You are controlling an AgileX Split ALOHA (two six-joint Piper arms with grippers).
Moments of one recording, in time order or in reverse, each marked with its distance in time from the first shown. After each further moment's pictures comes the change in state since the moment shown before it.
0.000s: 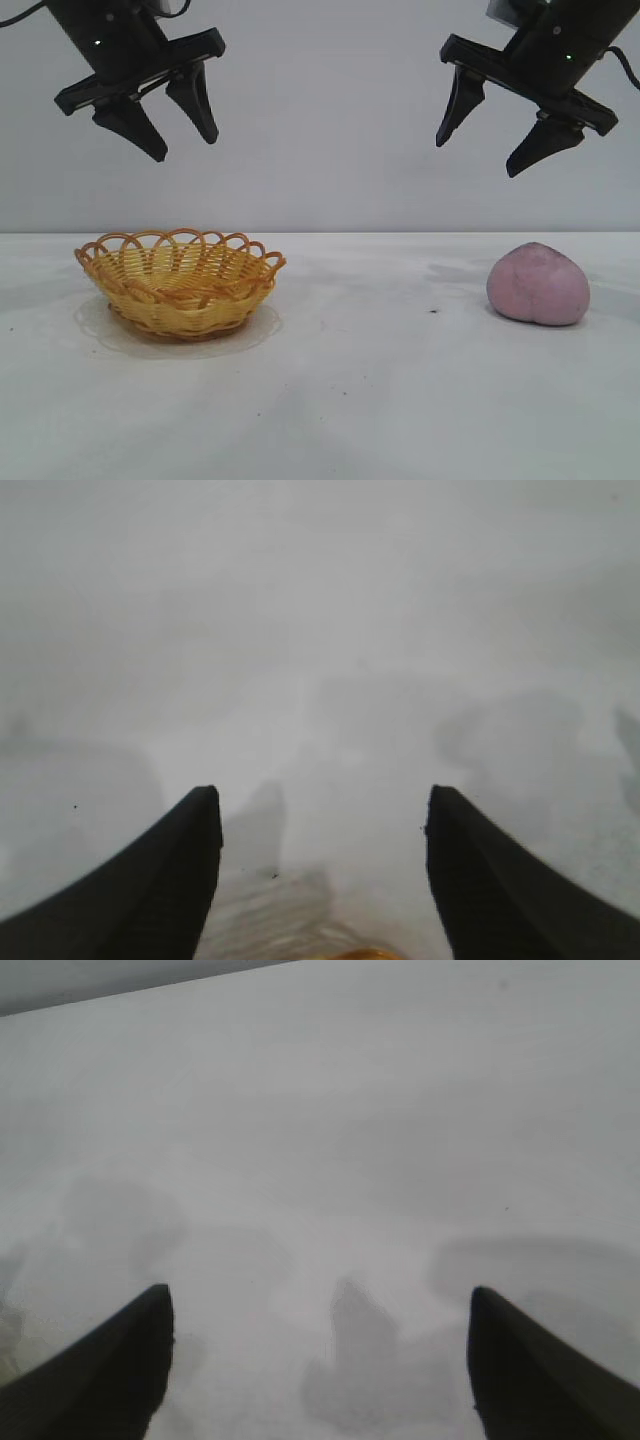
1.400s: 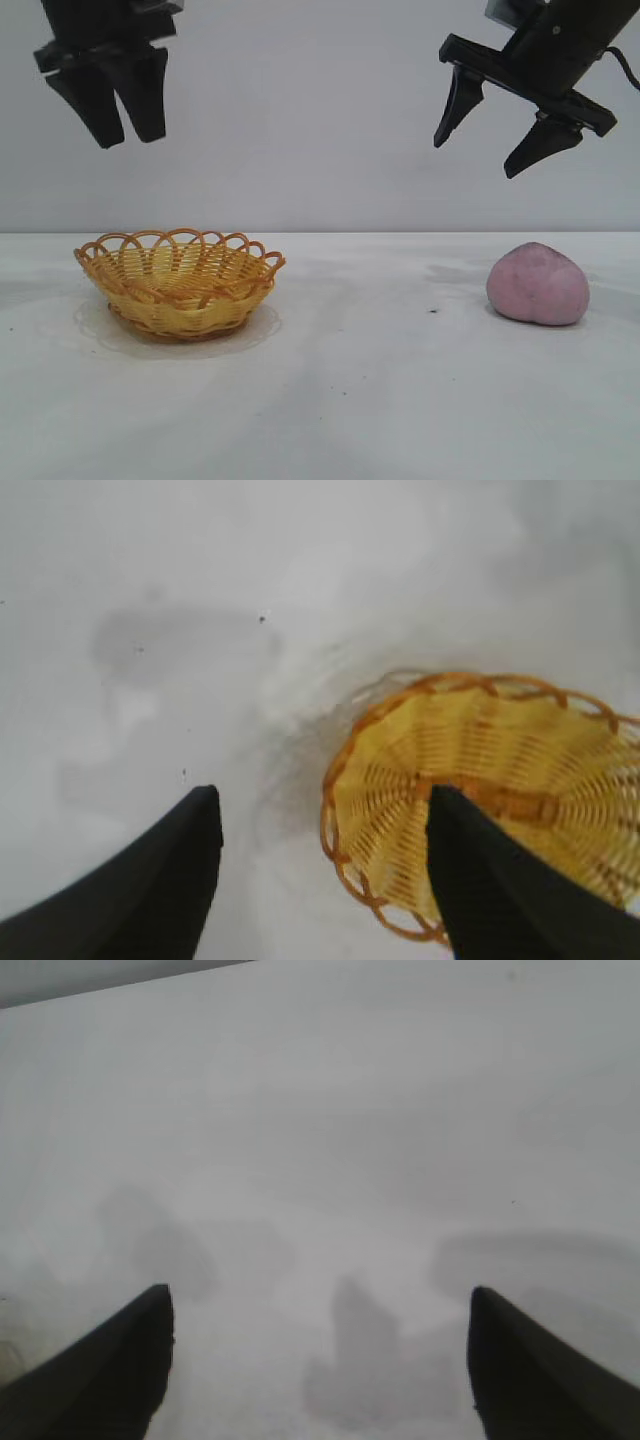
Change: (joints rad) left arm 0.000 0.004 -0.220 0.347 0.625 0.198; right arm 0.001 0.000 0.000 0.000 0.015 -0.001
